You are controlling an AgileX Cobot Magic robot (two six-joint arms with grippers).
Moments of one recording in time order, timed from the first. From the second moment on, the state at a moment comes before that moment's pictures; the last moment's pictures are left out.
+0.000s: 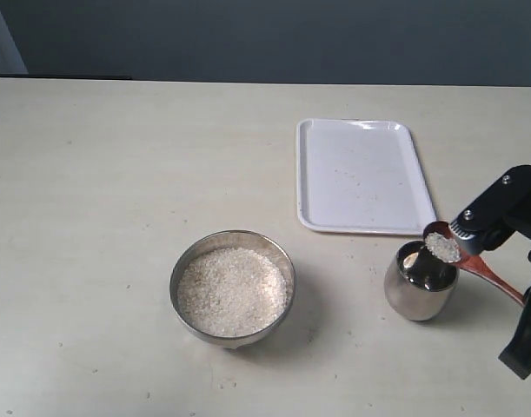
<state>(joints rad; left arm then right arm) -0.15 0.00 0.00 0.31 0.02 -0.83 0.67 1.17 -0.71 -0.22 1.22 -0.05</state>
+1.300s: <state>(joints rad) -0.15 0.00 0.00 0.31 0.02 -0.83 0.68 1.21 -0.66 -0.37 1.16 0.00</state>
